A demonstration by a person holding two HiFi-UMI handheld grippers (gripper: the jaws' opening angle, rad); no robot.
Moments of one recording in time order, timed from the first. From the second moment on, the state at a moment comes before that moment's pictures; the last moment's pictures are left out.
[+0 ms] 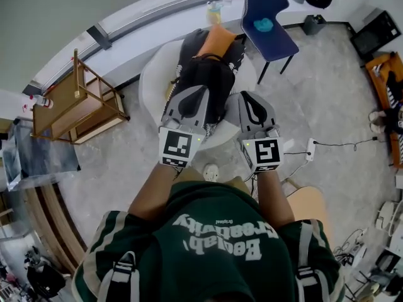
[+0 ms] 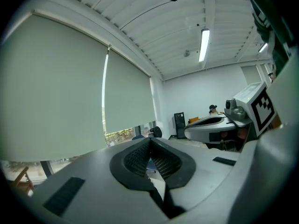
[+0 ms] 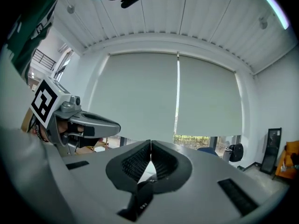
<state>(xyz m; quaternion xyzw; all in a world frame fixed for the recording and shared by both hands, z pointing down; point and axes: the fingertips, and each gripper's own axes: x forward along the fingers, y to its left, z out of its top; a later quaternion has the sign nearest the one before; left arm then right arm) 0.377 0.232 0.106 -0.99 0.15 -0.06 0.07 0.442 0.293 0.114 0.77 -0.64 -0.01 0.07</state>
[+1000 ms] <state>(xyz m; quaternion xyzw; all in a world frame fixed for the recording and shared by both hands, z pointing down) 0.369 0.257 0.093 -0.98 0.16 -0.06 0.10 0.425 0.317 0.087 0.74 -0.67 -0.06 0.05</state>
